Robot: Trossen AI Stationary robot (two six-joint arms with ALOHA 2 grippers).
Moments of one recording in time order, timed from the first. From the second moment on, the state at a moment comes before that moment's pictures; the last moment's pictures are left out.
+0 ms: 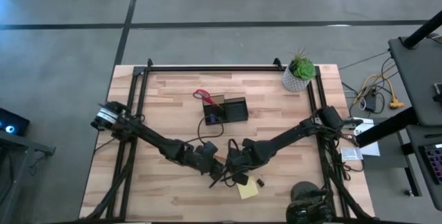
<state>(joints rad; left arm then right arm) -0.41 1.79 0.94 0.11 -0.28 -1.17 0.36 2.03 1.35 -0.64 0.12 0.70</state>
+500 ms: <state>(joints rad) -0.45 1.48 0.93 -0.38 -0.52 -1.20 0.36 1.95 1.66 -1.35 0.66 0.55</state>
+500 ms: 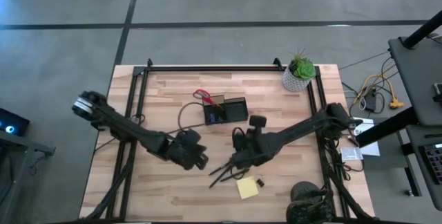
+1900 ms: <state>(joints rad) -0.71 1.17 0.92 -0.25 -0.90 -1.24 -0.08 1.98 1.79 -1.25 0.86 -0.80</state>
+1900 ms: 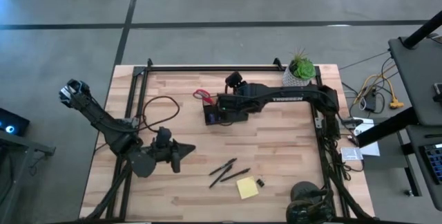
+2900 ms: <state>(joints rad) -0.71 1.16 0.92 -0.26 -0.89 -1.21 -0.08 1.98 1.66 -0.86 0.81 -1.27</state>
